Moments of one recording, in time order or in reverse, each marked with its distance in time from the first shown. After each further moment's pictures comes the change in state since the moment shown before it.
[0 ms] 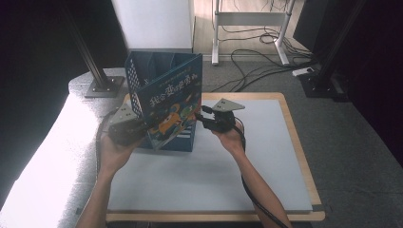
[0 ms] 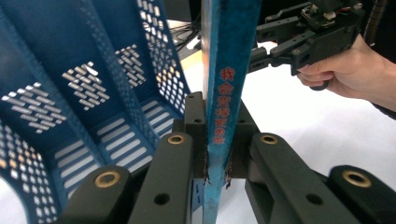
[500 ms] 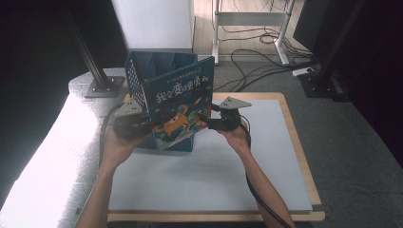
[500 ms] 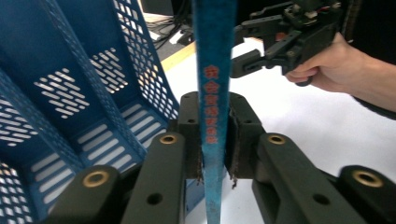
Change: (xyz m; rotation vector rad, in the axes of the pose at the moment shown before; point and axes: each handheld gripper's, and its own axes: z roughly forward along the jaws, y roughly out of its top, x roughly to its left) left arm -0.002 0.020 0.012 0.045 -0.091 0.026; right arm -0.020 -0.004 -0.011 -0.002 0.016 0.043
